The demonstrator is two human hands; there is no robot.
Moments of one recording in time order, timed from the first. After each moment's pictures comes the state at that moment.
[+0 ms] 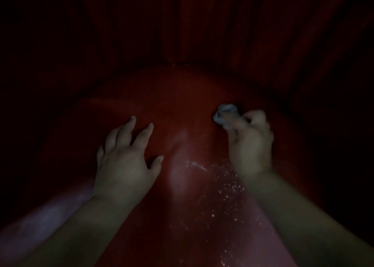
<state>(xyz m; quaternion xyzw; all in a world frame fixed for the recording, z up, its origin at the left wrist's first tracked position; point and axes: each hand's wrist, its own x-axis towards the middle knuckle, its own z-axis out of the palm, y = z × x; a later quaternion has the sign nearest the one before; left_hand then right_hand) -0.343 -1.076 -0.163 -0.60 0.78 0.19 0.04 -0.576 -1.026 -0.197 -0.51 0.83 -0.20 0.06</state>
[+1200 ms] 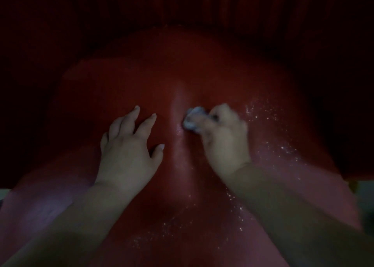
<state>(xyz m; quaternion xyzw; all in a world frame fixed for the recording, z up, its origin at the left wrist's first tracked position) -0.304 -1.002 -0.168 -0.54 0.82 0.18 0.03 -0.489 -0.938 -0.185 -0.57 0.80 -0.16 0.09</state>
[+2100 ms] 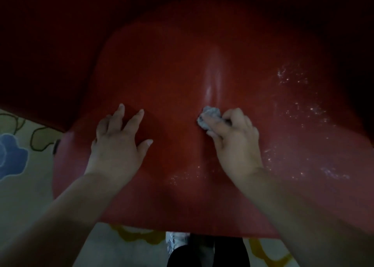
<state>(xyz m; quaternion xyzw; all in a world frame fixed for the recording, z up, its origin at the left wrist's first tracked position) -0.188 -0.951 -0.156 -0.60 0.77 0.20 0.09 -0.408 -0.864 -0.184 -0.58 0.78 -0.21 0.12</state>
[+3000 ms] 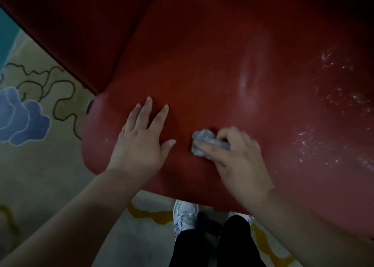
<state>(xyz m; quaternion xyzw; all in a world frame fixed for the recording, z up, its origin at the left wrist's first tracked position) -0.139 -0.898 -0.171 -0.56 0.80 0.23 0.04 -0.341 -0.809 -0.184 -0.70 0.67 -0.20 0.17</state>
